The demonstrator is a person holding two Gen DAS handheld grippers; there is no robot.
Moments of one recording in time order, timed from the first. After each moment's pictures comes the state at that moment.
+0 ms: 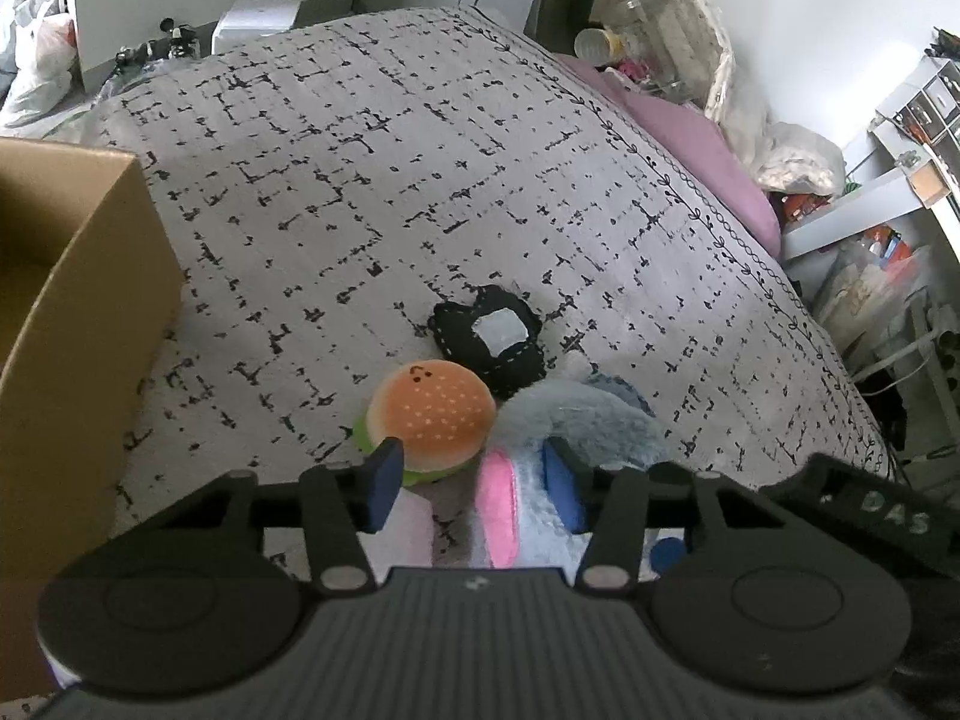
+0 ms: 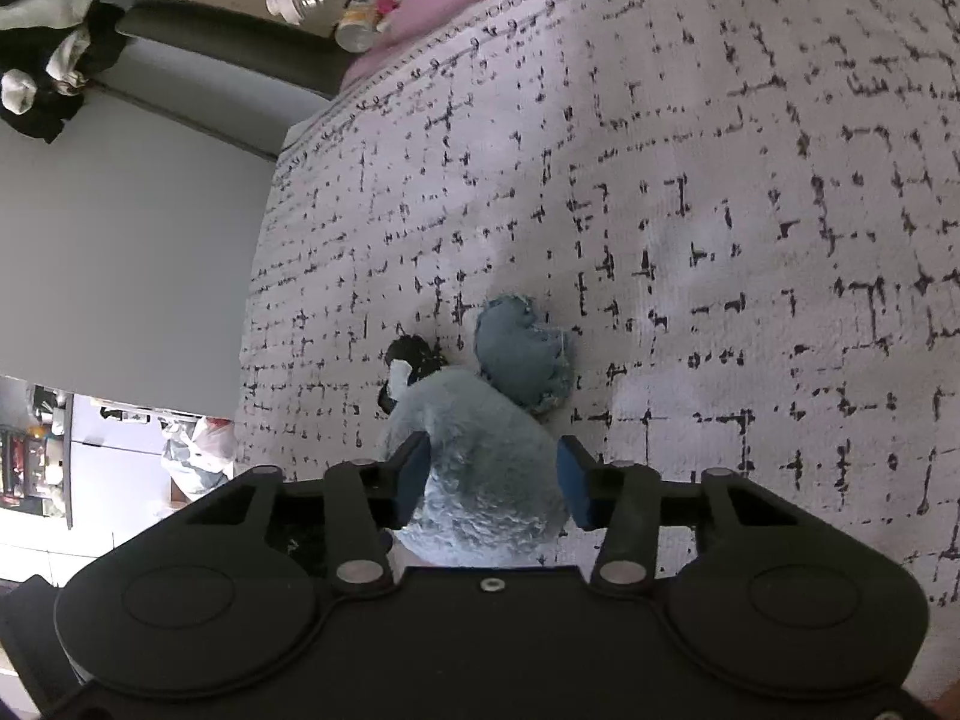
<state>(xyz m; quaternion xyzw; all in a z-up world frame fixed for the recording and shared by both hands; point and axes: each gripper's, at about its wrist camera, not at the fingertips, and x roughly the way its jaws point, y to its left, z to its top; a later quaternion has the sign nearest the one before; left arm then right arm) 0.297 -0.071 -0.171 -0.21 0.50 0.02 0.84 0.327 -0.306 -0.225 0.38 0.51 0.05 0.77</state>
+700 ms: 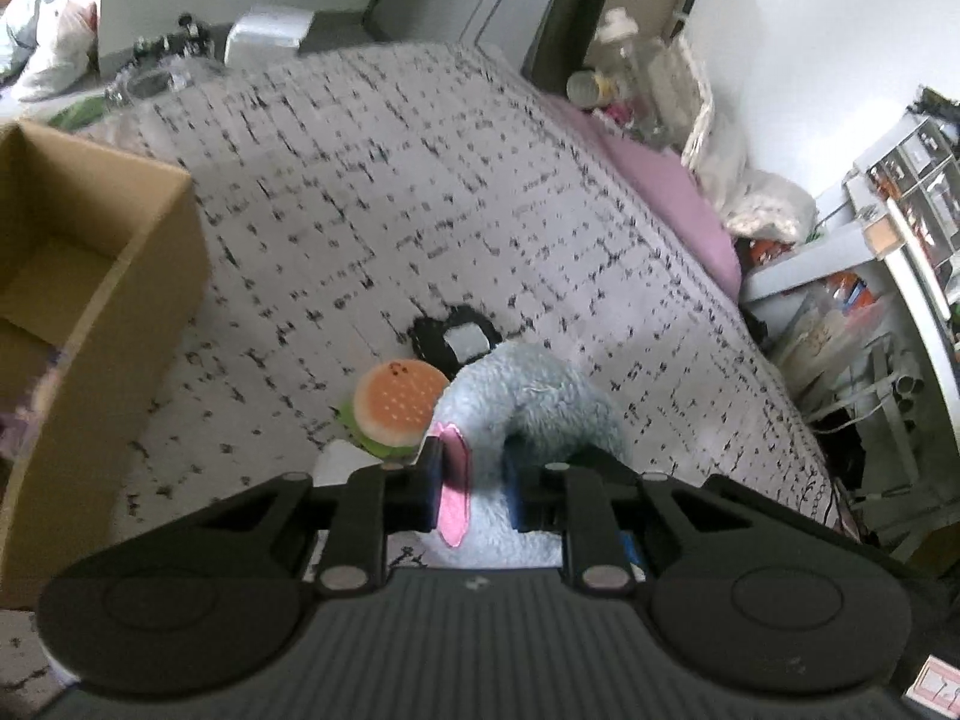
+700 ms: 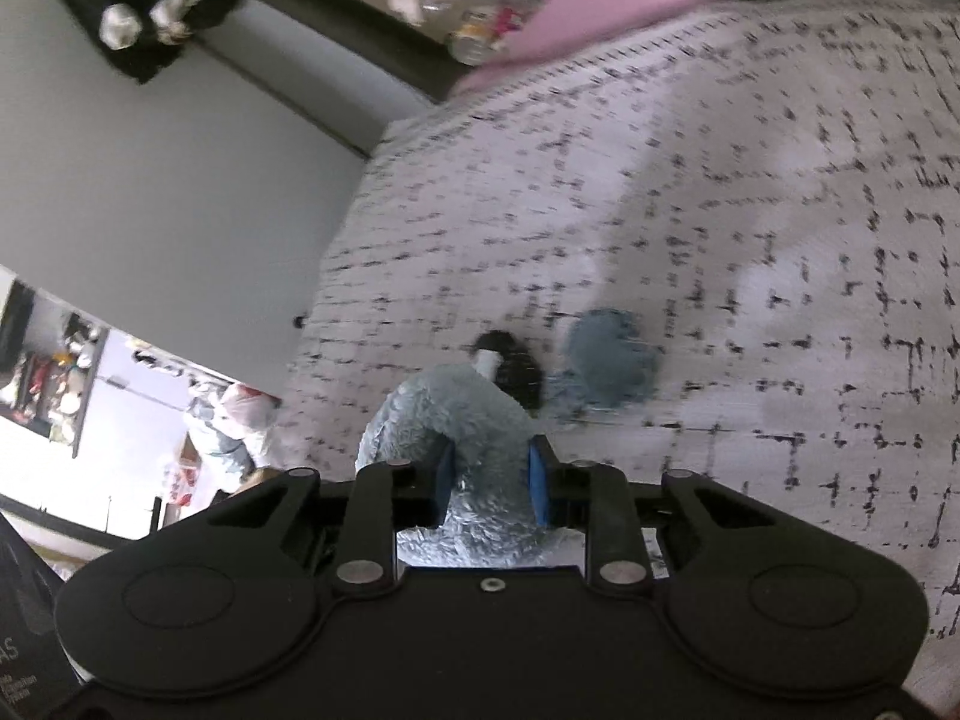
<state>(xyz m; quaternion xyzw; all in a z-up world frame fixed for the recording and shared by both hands) 0.263 -0.065 -0.126 -0.25 0.47 0.02 0.85 0.301 -0.286 -0.179 0.32 0.45 0.14 0.83</state>
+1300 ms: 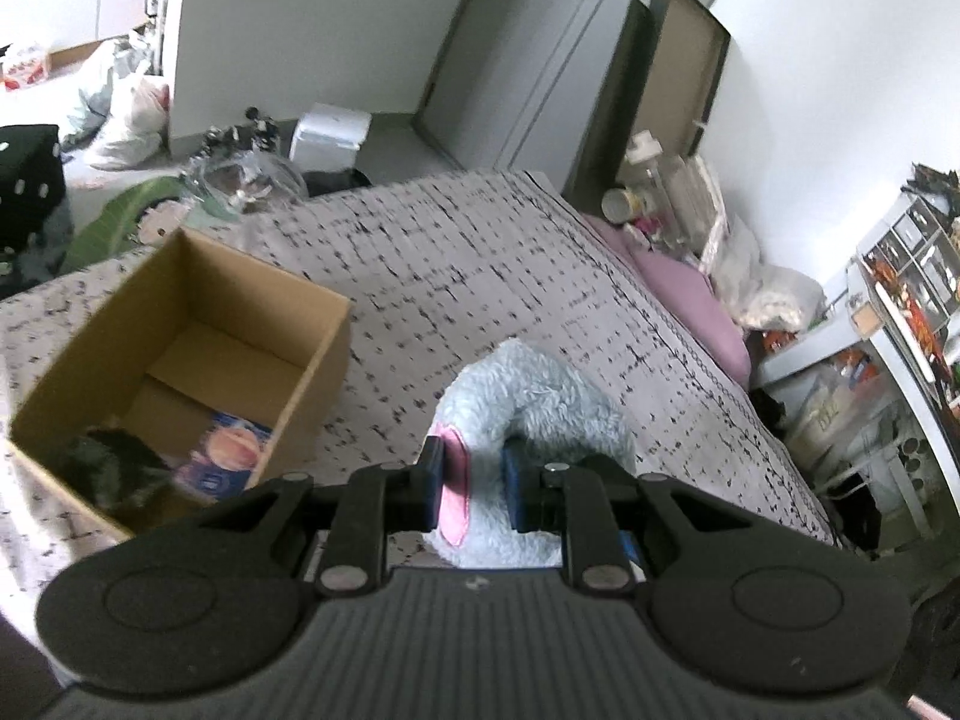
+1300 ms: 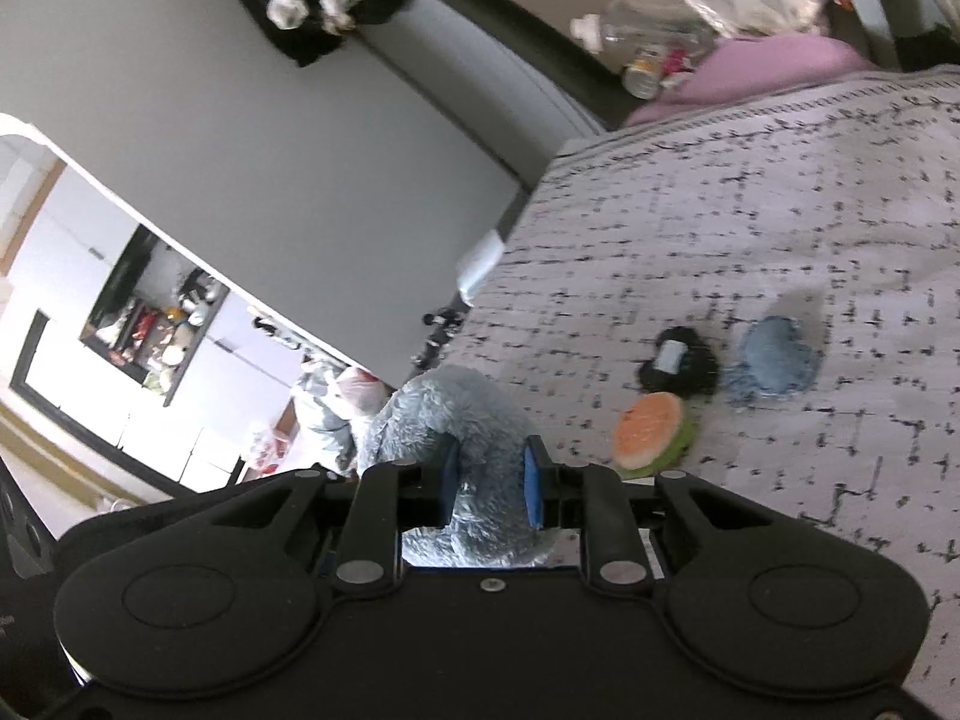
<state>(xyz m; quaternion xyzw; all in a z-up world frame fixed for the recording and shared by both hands) 0.197 -0.024 -0.055 -0.24 0.39 0.08 0.88 0.252 -0.244 -0.130 0.30 0.37 0.25 0.84</state>
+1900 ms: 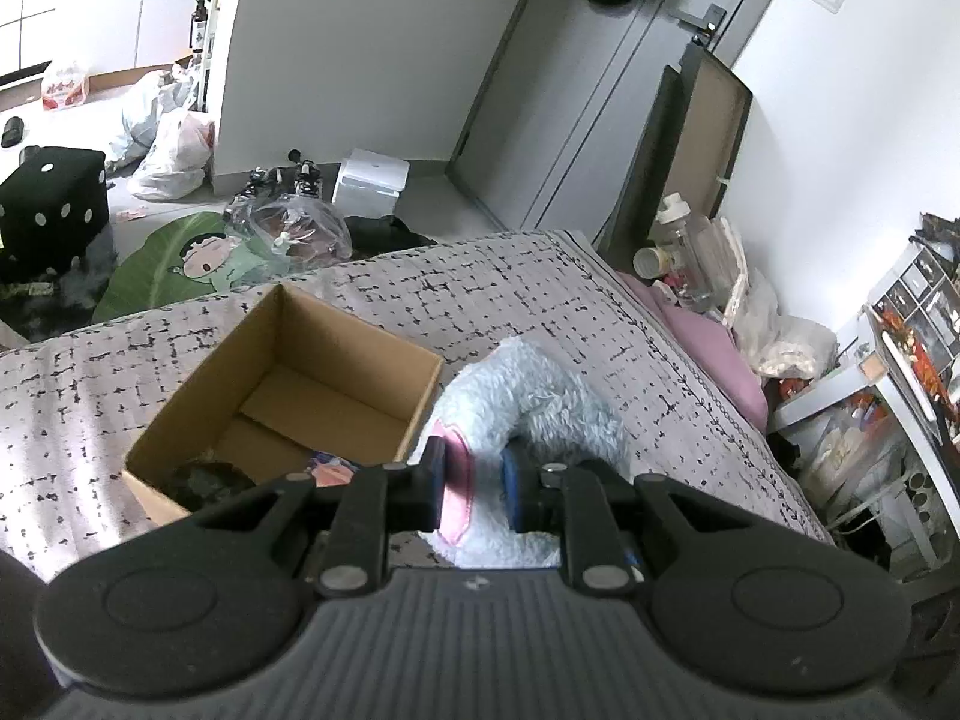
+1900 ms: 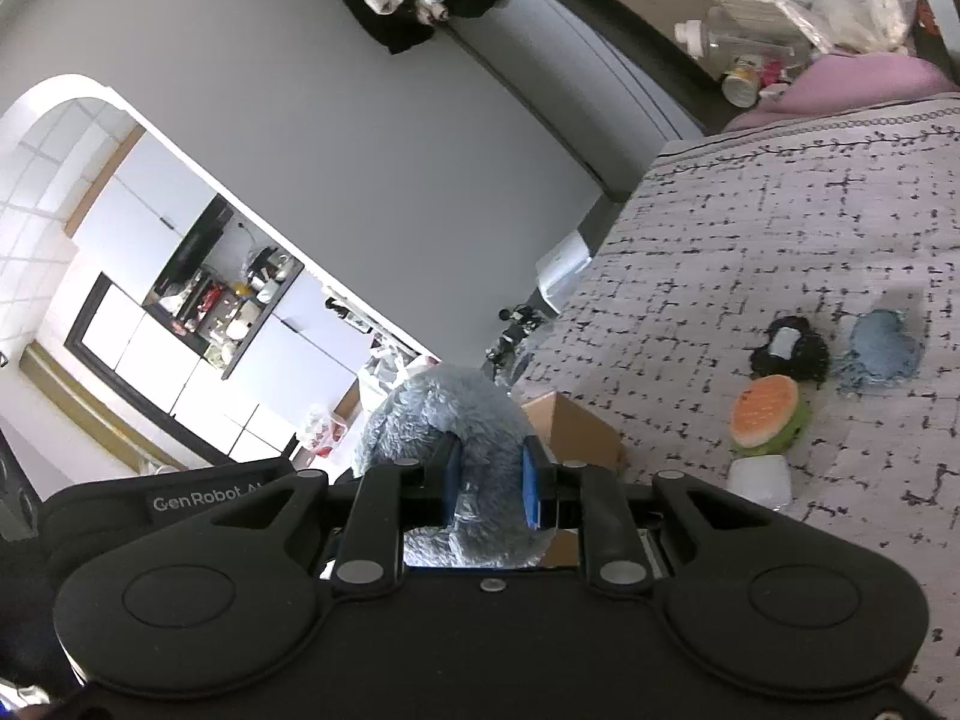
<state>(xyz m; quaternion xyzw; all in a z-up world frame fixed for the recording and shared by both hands) 0.152 0.019 -0.028 -0.24 0.36 0.11 0.90 0.222 -0.200 -0.115 0.29 0.34 0.32 0.84</state>
